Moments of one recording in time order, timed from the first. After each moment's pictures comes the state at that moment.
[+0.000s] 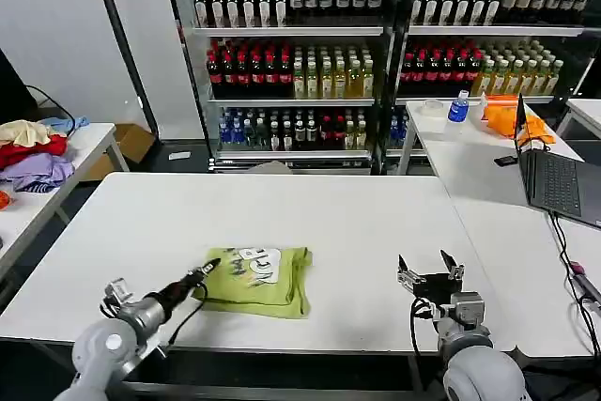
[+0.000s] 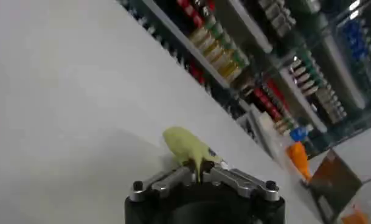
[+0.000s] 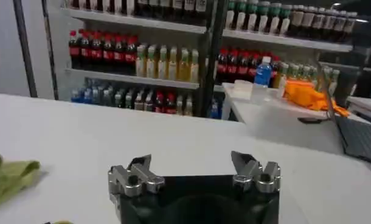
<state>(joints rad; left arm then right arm) 1.19 -1.08 -0.56 -1.76 -1.36 0.58 -0.07 -1.34 1.14 0.43 2.16 0.36 -0.55 0.31</state>
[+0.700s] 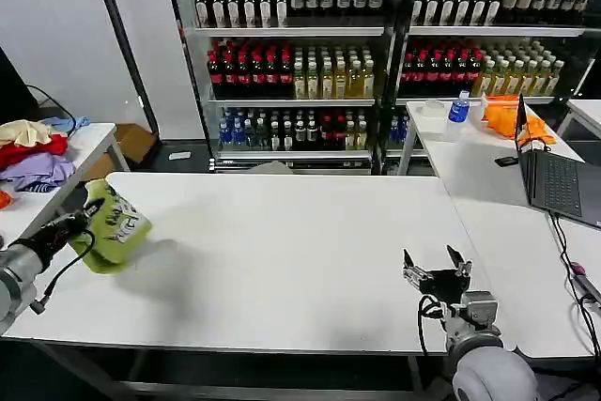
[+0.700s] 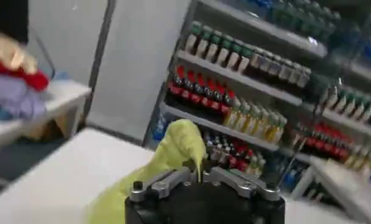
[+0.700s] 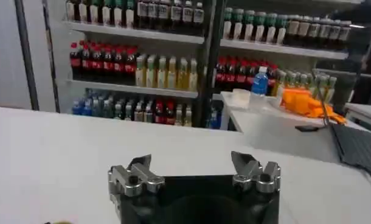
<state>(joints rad) 1.21 -0.76 -0.86 -1.84 -1.18 0.58 -0.03 -1.36 1.13 0.47 2.20 0.38 -0.54 0.30</state>
